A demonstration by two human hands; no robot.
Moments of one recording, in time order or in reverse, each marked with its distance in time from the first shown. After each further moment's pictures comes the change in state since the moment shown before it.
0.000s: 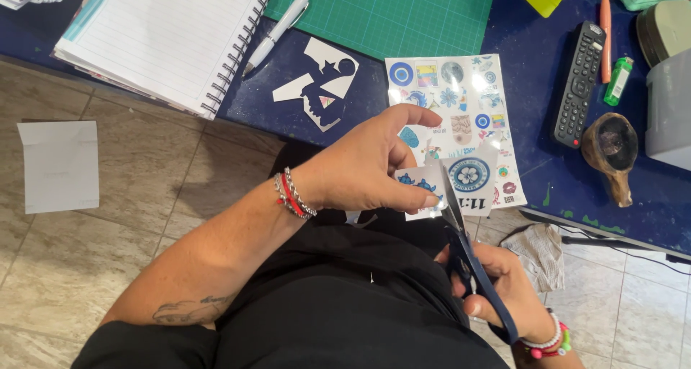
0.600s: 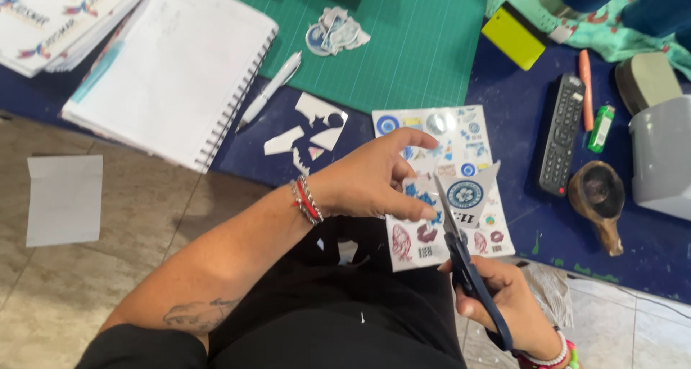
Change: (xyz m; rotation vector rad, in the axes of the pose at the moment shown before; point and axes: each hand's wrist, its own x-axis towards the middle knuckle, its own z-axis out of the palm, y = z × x) left_hand 0.063 -0.007 -0.017 0.022 -0.105 -0.001; right_hand 0.030 0.019 -0.047 -0.047 0.050 0.099
